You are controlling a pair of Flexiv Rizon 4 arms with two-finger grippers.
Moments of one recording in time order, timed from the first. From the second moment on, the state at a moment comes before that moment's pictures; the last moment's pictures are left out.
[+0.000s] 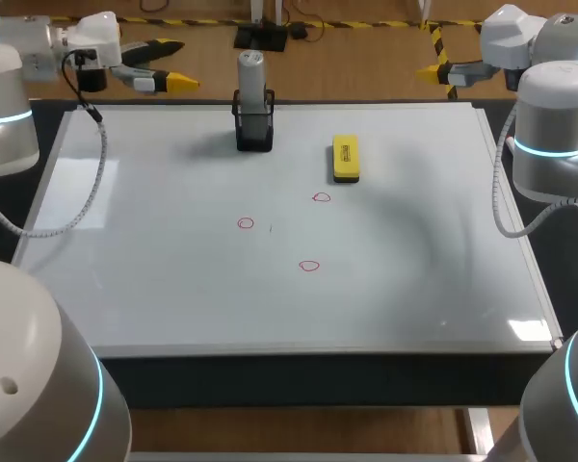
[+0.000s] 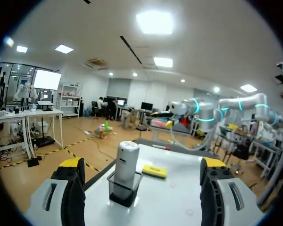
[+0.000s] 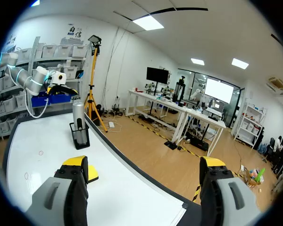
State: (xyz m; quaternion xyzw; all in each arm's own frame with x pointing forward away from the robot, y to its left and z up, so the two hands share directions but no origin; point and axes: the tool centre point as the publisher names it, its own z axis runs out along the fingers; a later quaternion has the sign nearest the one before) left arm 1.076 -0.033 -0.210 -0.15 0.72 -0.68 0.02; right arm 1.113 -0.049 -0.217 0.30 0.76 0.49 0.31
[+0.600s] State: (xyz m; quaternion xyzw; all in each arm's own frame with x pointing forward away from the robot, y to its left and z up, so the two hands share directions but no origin) left arm 1.075 -0.070 -0.240 -0.10 0.71 -0.69 -0.01; right arm 1.113 -0.049 -0.217 0.30 0.76 0.49 0.31
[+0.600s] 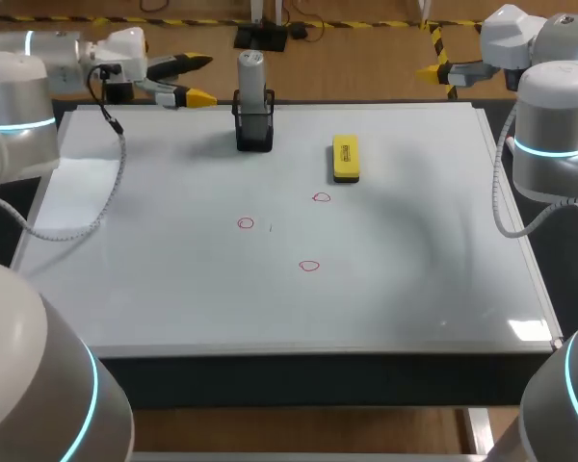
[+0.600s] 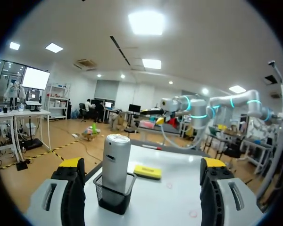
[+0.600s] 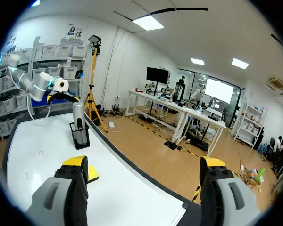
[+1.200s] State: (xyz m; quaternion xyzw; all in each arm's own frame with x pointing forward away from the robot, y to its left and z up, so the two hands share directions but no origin) left arm 1.105 -0.103 -0.256 -0.08 0.71 -0.70 -0.01; right arm 1.113 -0.049 -0.217 0.30 0.76 0.49 0.31
